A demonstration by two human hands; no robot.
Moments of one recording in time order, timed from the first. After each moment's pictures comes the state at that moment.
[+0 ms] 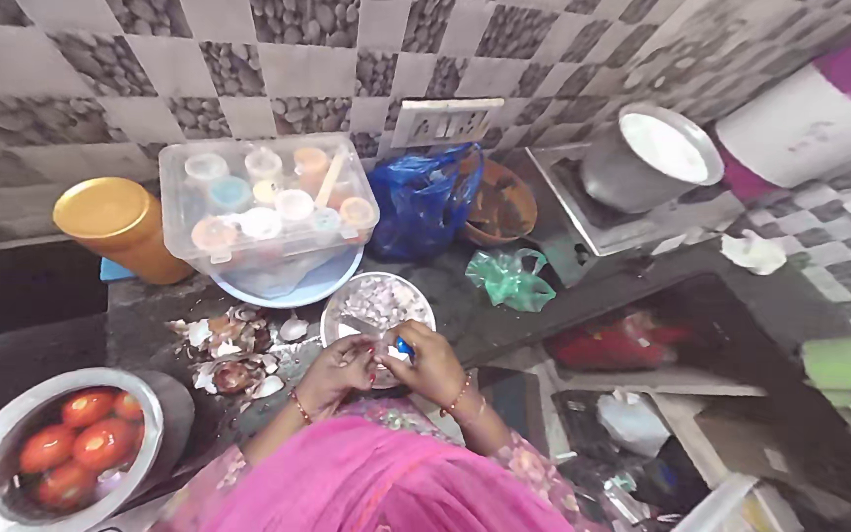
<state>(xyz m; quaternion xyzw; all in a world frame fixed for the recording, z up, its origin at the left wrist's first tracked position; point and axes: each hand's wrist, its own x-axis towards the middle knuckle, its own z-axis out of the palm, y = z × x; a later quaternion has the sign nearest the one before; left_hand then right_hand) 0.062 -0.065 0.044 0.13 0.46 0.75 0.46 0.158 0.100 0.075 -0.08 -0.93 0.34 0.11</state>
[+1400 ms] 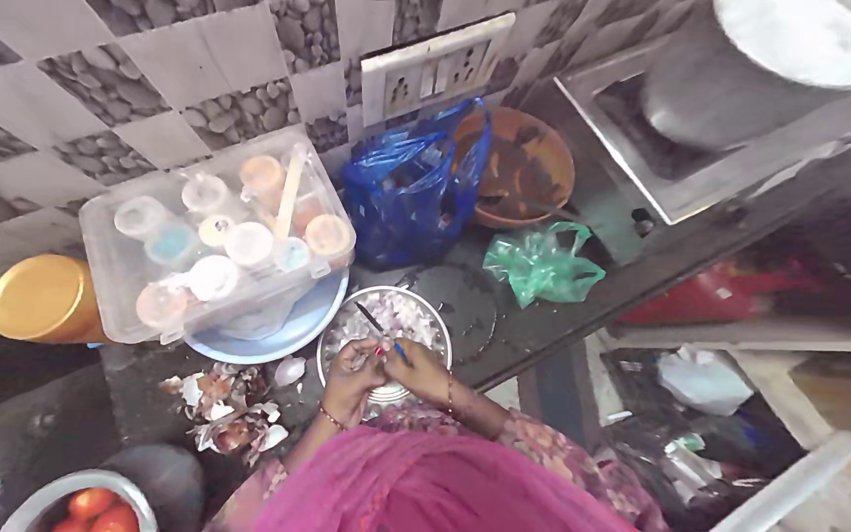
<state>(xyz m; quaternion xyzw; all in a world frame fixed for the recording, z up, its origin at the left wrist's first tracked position) 0.040 -0.001 -0.004 0.03 0.50 0.77 0.40 0.111 0.142 0.031 -0.23 -0.79 0.55 -0.14</state>
